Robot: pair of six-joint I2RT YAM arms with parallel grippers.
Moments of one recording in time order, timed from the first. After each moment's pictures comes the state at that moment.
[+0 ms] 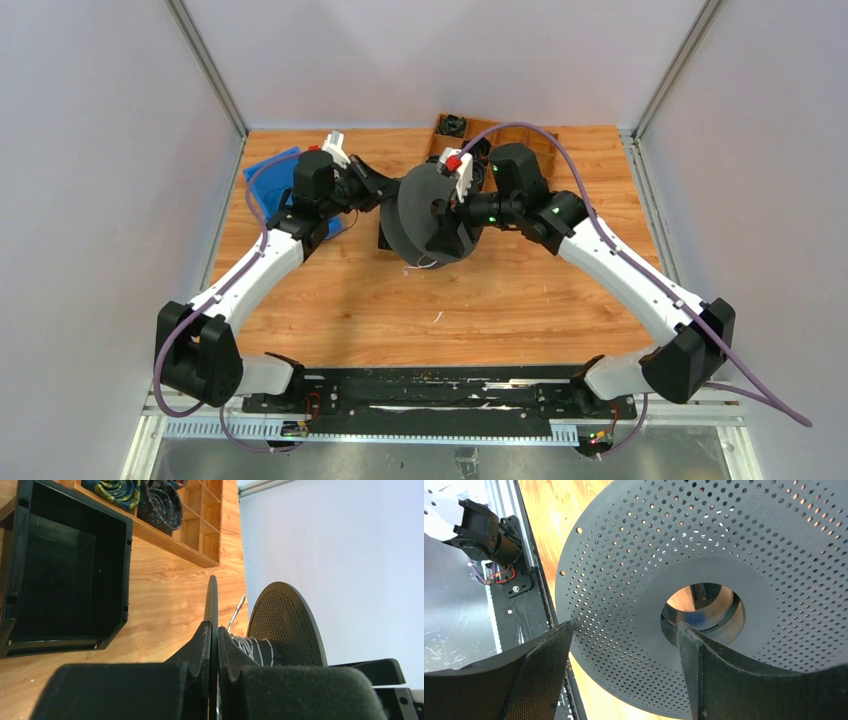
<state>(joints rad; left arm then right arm) -0.34 1.32 1.00 0.04 0.35 -0.99 0.67 1.38 1.35 -0.52 -0.57 -0.14</state>
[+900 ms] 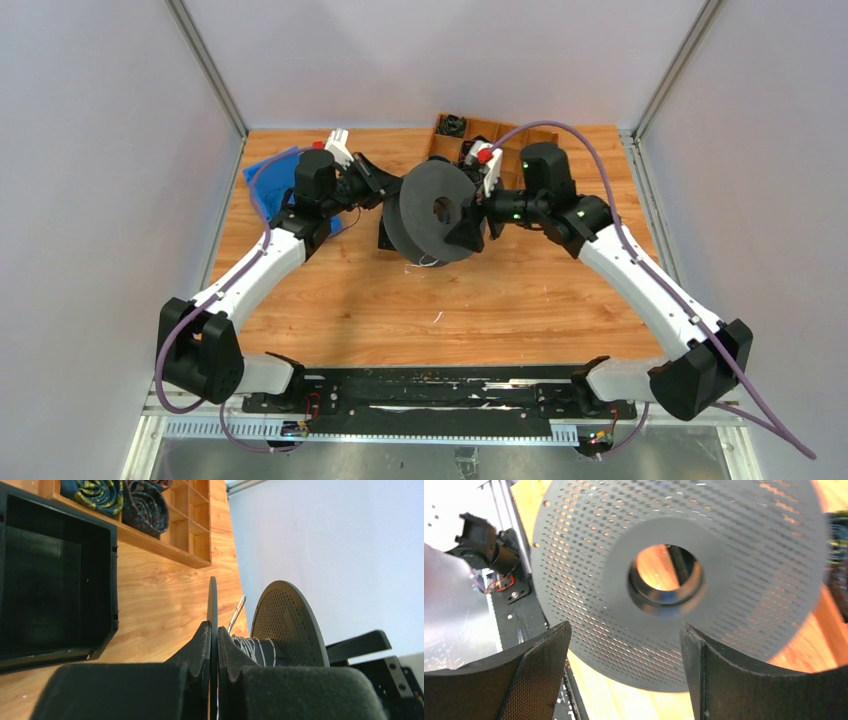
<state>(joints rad) -0.35 1.33 1.00 0.09 0.38 -0.97 0.58 1.31 1.28 -0.50 -0.65 -0.10</state>
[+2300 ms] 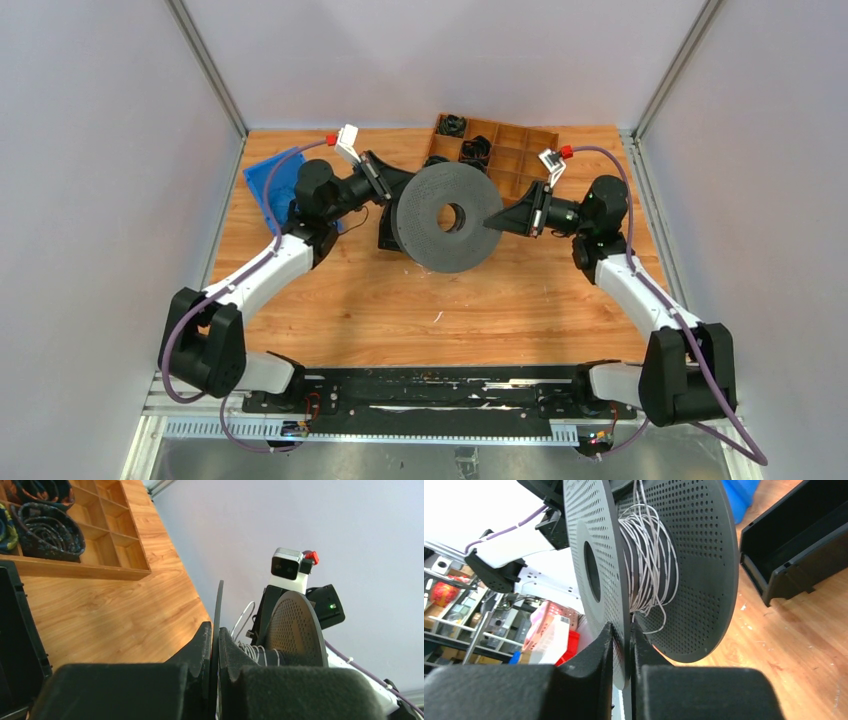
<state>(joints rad) -0.39 1.36 0.91 0.52 0.53 -1.02 0.15 1.25 0.75 0.54 -1.17 0.88</state>
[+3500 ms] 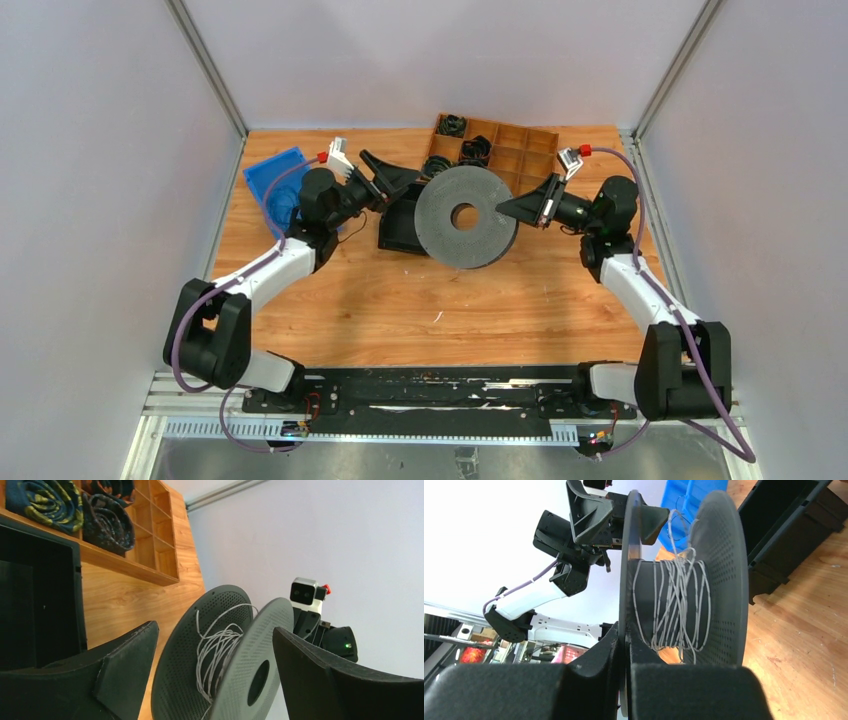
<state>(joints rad) -0.36 1.41 0.83 0.56 0.40 -1.12 0.07 1.25 0.73 0.57 -1.08 1.08</state>
